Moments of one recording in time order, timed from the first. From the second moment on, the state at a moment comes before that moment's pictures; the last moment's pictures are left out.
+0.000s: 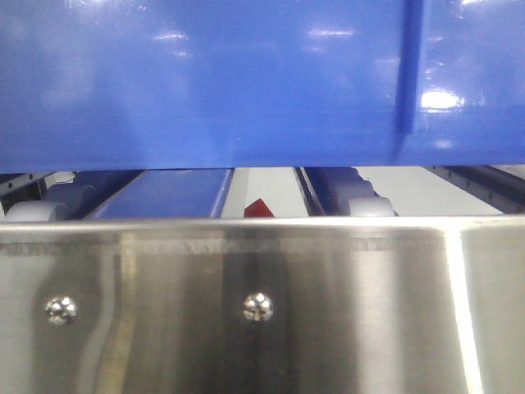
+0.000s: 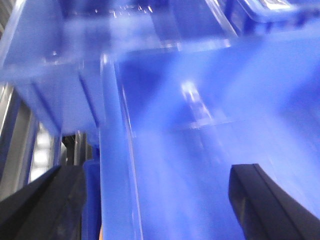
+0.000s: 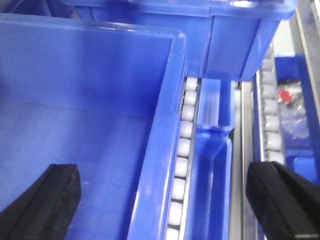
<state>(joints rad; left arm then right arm) -0.10 1.30 -1.76 0.02 1.22 -0.03 0.21 1.34 -1.74 0.13 1.22 -0.01</state>
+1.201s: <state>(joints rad) -0.07 1.49 -1.71 0.08 1.22 -0.04 0.24 1.51 -1.67 0.14 1.23 0.02</state>
